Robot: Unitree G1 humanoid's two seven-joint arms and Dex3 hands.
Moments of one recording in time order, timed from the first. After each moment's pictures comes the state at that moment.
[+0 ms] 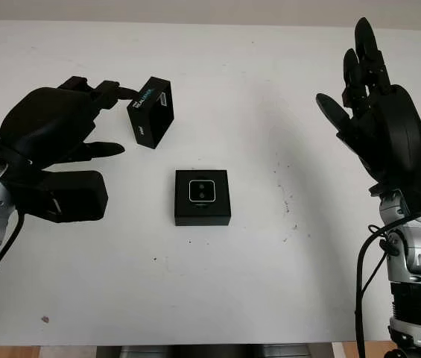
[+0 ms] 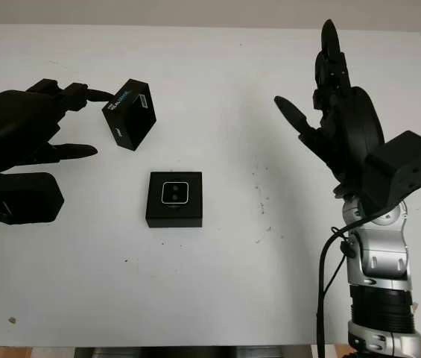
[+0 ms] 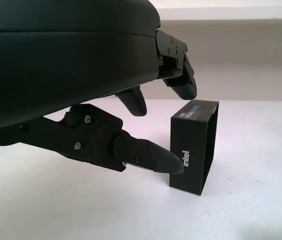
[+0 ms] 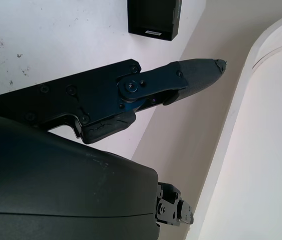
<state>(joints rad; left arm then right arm) -0.44 0.81 0.00 -0.03 0.60 -0.15 -0.24 -0.40 -0.36 -0.20 -0.03 0.14 0.02 0.24</state>
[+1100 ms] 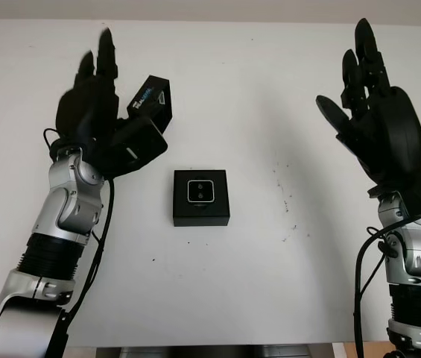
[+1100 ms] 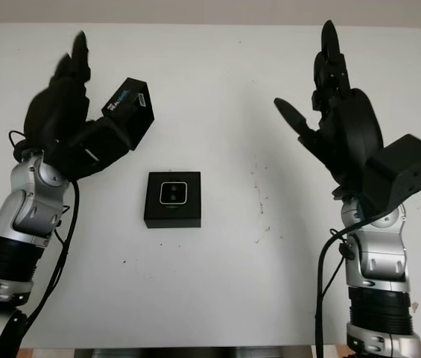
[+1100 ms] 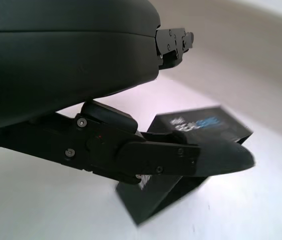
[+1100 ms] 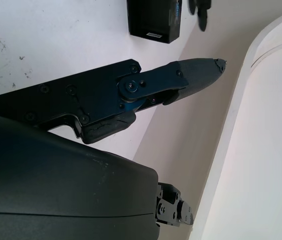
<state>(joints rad) -0.68 0.40 -0.10 0.19 0.58 0.38 -0.16 -0.39 -0.35 -0.21 -0.03 0.15 0.00 0.24</state>
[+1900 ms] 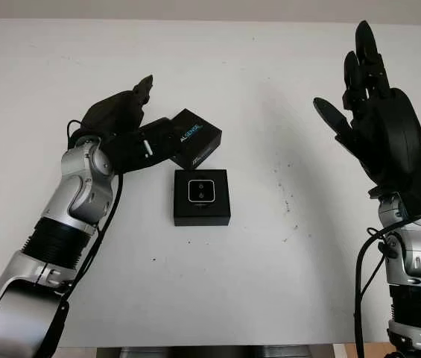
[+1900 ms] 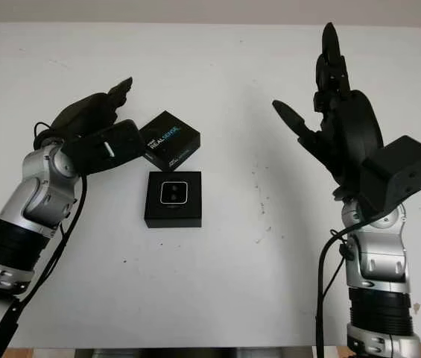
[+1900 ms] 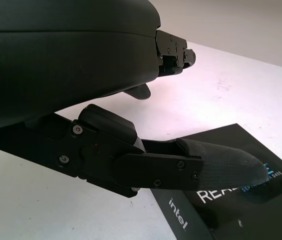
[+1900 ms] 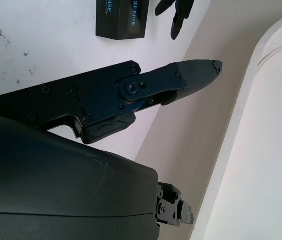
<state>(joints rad) -0.75 0.44 -0.25 0.25 0.67 0.40 -0.23 -0.39 -0.35 -0.20 -0.03 0.12 0.00 0.23</state>
